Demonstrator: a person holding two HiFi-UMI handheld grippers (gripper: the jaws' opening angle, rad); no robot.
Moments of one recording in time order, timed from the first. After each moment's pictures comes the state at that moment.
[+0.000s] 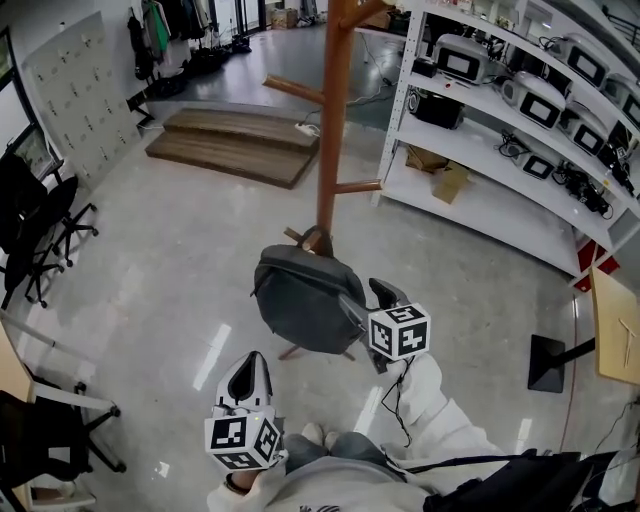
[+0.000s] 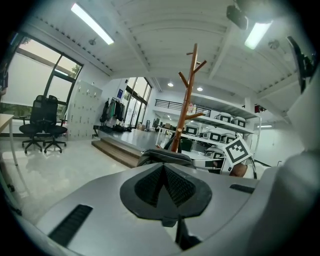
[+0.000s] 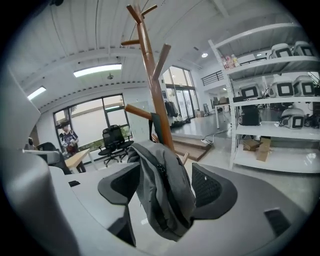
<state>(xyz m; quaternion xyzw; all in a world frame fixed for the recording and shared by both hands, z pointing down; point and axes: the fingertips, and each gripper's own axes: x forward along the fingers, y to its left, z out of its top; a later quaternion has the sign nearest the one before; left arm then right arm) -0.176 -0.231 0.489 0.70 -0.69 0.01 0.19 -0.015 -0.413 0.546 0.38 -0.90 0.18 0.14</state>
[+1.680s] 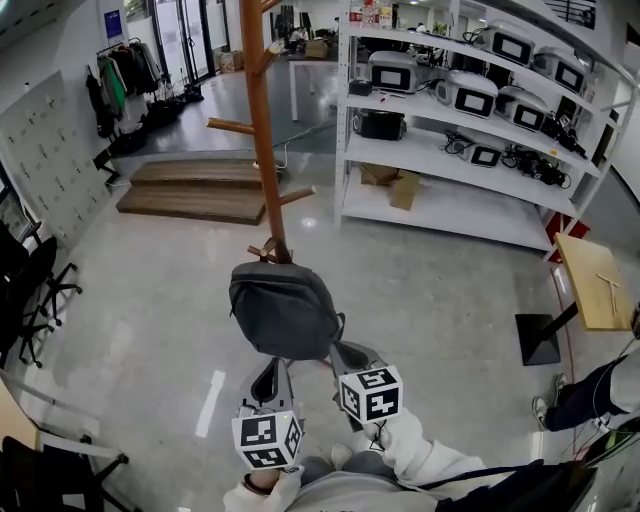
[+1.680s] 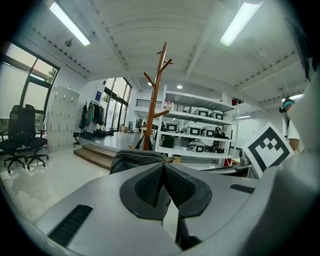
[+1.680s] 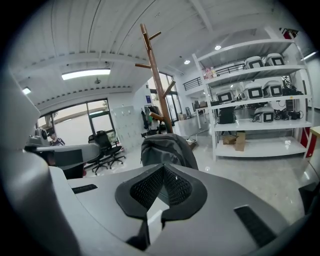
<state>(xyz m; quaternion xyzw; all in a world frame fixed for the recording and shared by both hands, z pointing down) -0.088 -0.212 0.476 0.77 -0.62 0.05 0.14 0.022 -0.262 0.526 0.48 -0.85 0.20 0.12</state>
